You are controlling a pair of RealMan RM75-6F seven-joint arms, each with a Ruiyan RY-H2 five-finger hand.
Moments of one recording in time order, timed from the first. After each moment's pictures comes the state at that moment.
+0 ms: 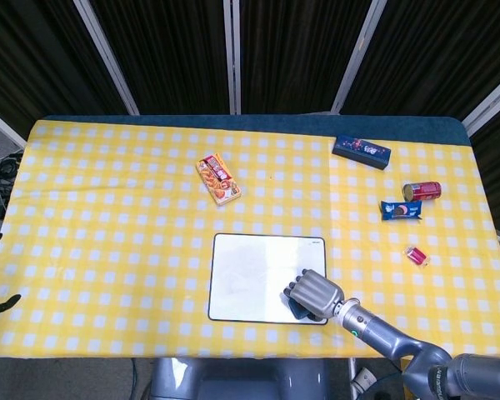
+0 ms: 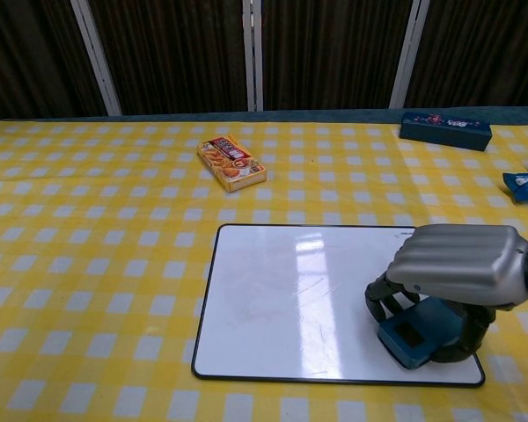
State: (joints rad) left arm -0.06 -1.01 -0.04 -1.67 1.37 1.41 0.00; right arm 0.73 -1.38 -0.06 -1.60 -1.50 0.77 -0.39
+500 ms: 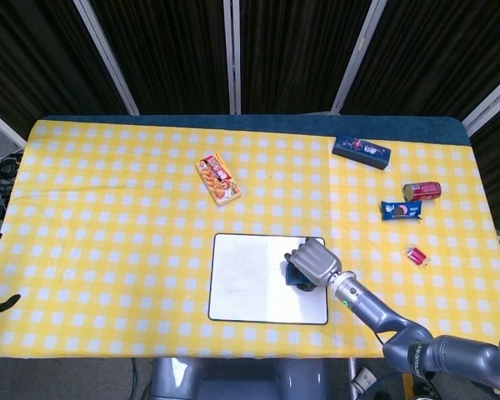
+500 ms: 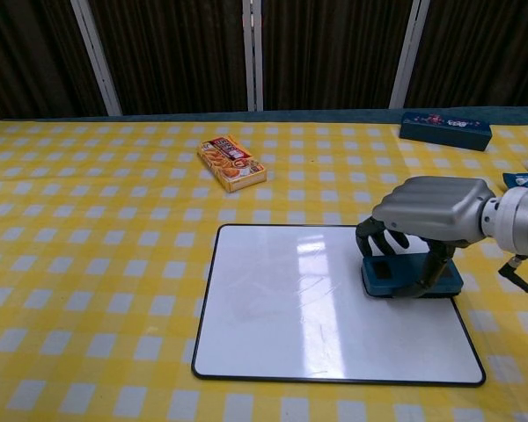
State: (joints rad) left arm -0.06 -1.02 -0.04 -1.67 1.37 1.40 0.00; right arm 0.77 -1.47 0.05 -1.45 -1.34 0.76 -0.43
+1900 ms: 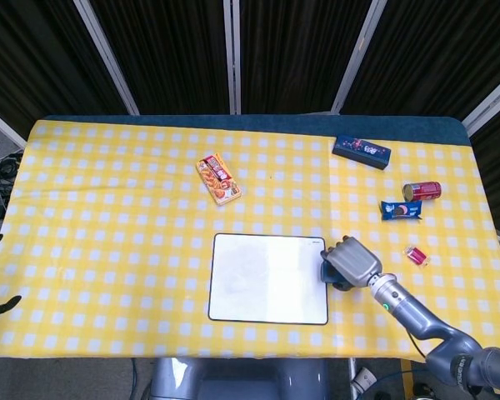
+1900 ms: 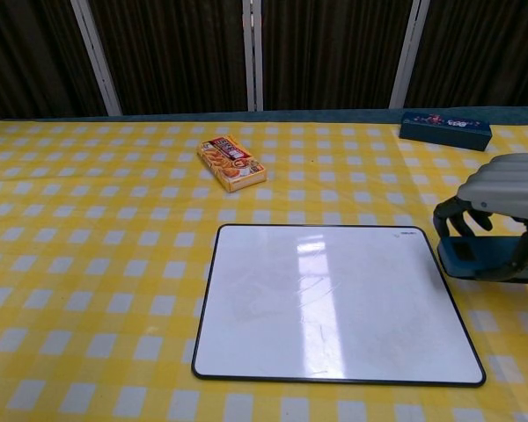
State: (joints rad) left arm -0.06 -1.01 -0.04 -1.69 1.39 1.41 -0.01; right arm 0.70 -1.28 -0.04 -1.46 -1.45 0.87 -0.29
